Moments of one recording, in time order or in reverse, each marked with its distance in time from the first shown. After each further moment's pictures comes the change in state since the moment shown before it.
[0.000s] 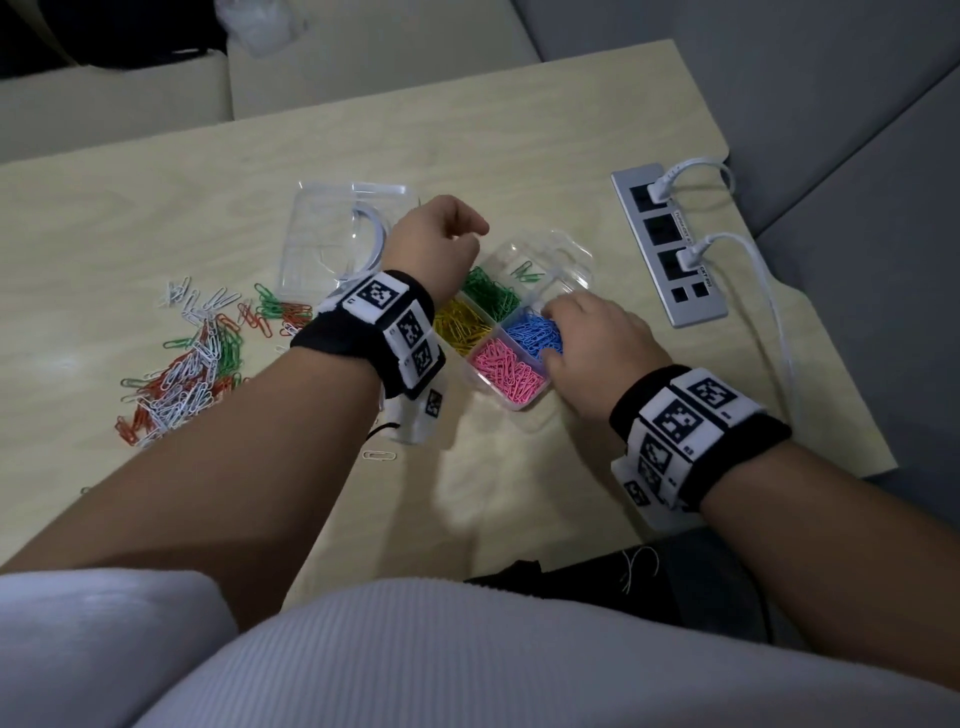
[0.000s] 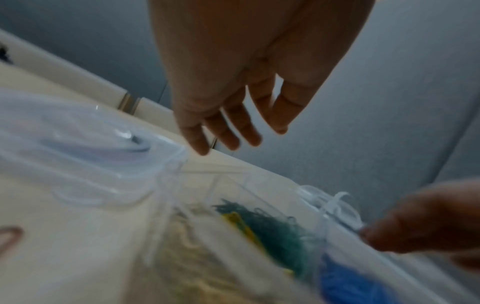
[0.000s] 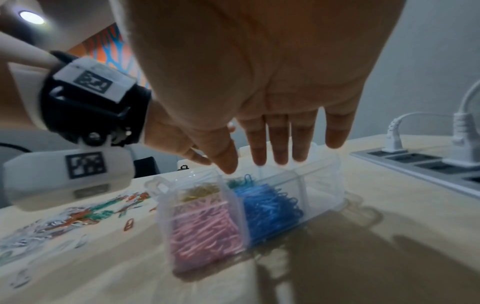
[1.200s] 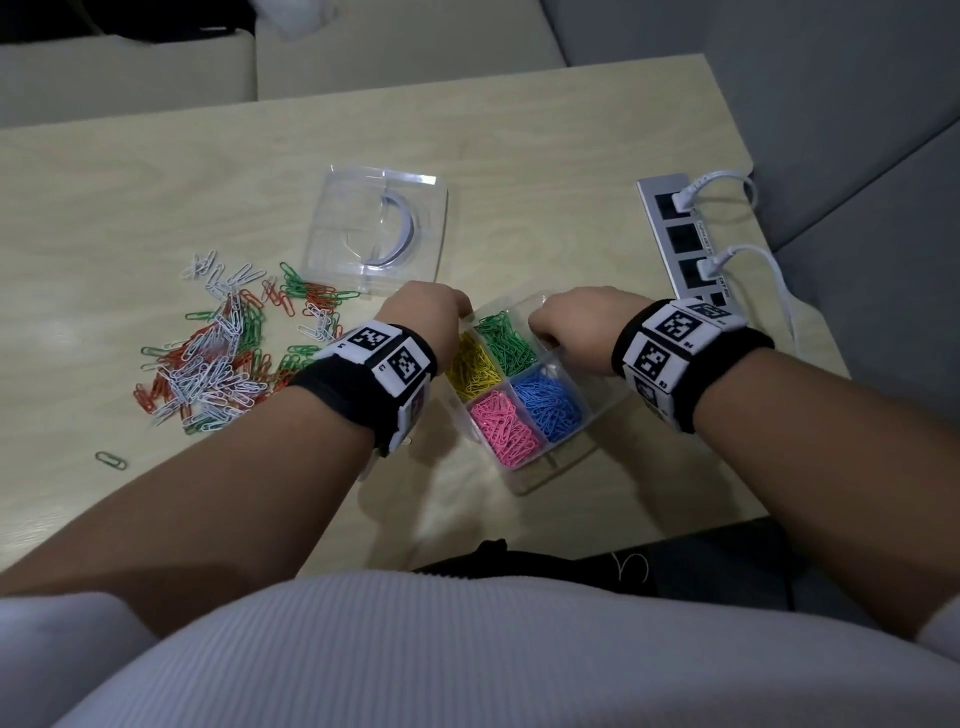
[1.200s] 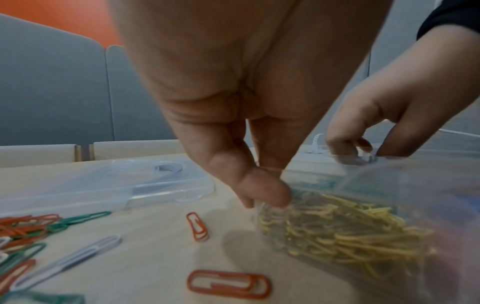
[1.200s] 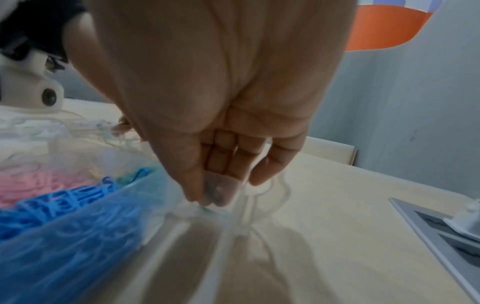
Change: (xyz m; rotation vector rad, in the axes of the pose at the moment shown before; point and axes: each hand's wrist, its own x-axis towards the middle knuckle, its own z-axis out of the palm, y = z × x) left_hand -0.042 -0.029 -0.014 0.761 -0.341 -0.071; right_hand 0.043 -0.017 -0.013 -0.393 -0.378 -0.304
